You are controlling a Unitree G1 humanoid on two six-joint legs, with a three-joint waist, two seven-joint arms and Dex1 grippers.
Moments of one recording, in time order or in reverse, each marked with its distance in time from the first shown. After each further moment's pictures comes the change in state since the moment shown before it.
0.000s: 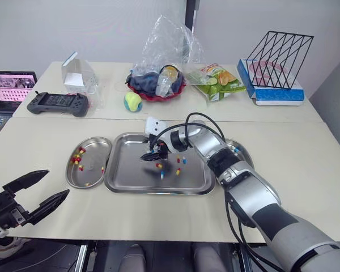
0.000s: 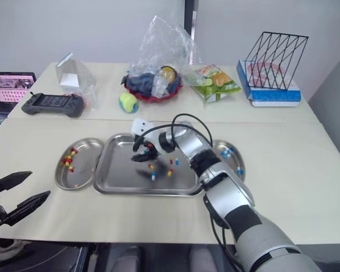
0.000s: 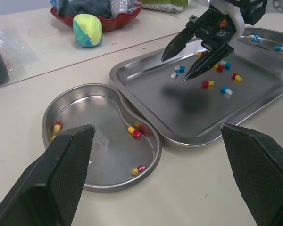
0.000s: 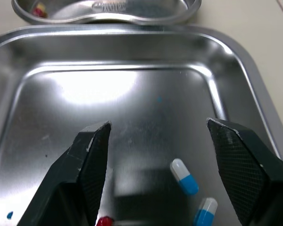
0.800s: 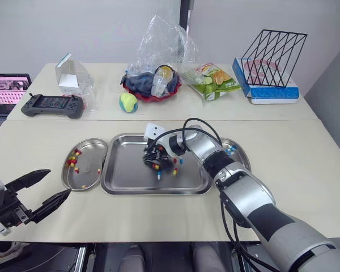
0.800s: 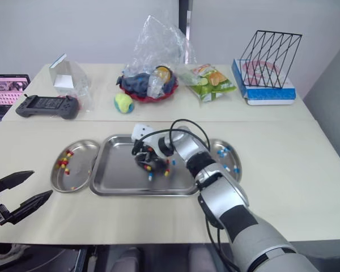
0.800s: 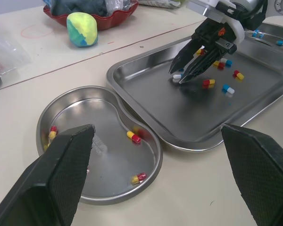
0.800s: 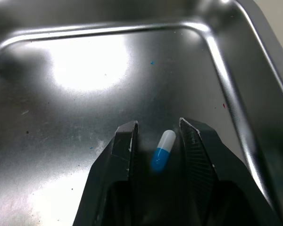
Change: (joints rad) left arm -0.002 0.013 -0.019 -0.002 0.012 -0.008 0.026; right arm -0.015 0.053 -0.066 0.113 -0.073 -0.011 -0.036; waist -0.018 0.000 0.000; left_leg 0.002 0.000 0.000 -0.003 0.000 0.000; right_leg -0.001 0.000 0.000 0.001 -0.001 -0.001
